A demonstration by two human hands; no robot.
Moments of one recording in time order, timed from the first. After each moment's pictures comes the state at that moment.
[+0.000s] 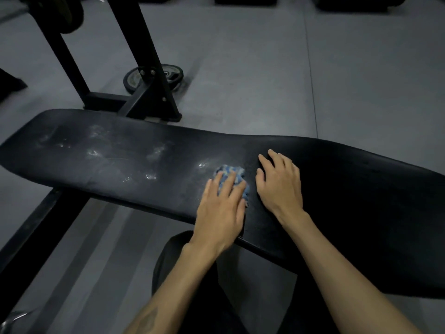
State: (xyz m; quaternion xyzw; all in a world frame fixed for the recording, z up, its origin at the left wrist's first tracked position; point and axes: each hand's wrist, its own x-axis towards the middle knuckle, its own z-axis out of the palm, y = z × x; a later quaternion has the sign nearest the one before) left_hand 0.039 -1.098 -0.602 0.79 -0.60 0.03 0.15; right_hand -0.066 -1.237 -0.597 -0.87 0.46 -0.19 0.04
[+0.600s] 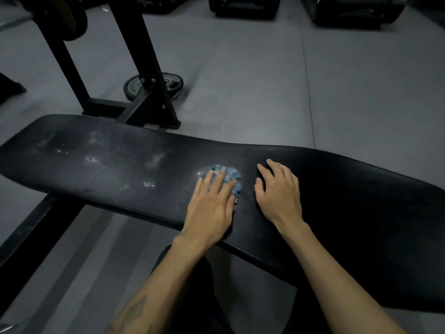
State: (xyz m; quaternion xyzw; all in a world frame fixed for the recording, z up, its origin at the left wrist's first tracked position) left_hand 0.067 -1.111 -0.592 0.80 -0.59 -0.01 0.13; right_hand -0.068 -1.238 -0.595 -0.87 0.46 -0.19 0.06
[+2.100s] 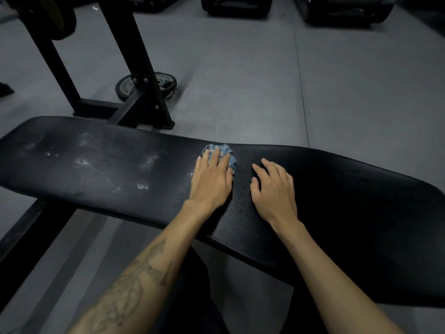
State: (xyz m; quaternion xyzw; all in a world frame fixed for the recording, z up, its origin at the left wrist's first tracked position) left_hand 0.091 -1.180 -0.584 0.82 -0.56 -0.03 0.13; right_hand -0.067 -1.240 -0.598 -0.86 0.46 -0.20 0.06
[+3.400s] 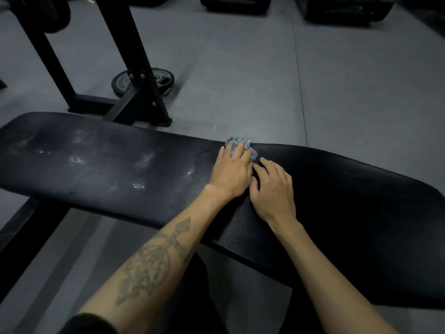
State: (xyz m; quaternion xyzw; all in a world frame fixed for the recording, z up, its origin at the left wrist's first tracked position) left_hand 0.076 -1.235 -0.593 0.76 -0.64 -0.03 0.10; right_hand -0.065 -1.241 -0.600 -0.86 0.45 -0.23 0.04
